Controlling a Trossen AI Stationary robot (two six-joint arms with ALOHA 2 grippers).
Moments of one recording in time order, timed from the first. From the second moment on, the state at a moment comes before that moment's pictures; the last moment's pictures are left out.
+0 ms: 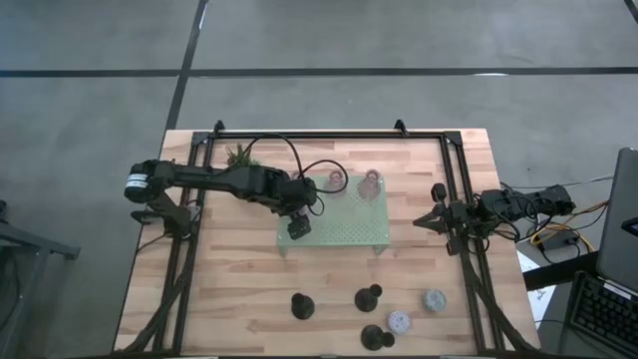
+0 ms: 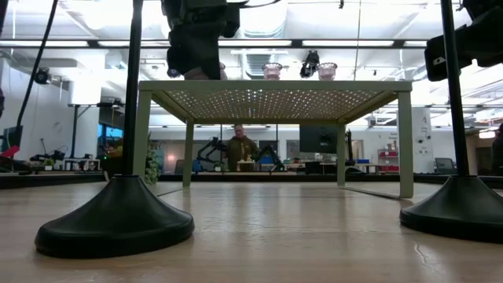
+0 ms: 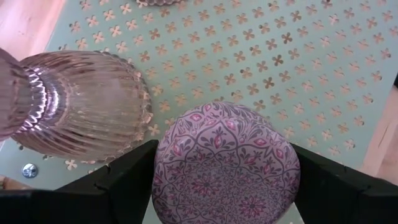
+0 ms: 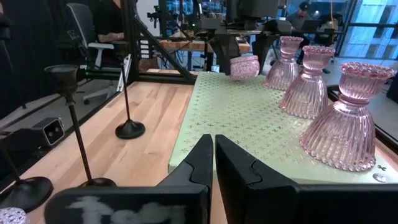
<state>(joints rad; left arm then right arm) -0.01 1.61 1.46 -0.98 -0.12 -0.40 0.25 0.02 0.20 -0.28 0.11 0.02</state>
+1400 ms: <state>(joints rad) -0.01 1.50 1.46 -0.99 -0.08 -0.46 0.25 0.02 0.20 -0.28 0.11 0.02</state>
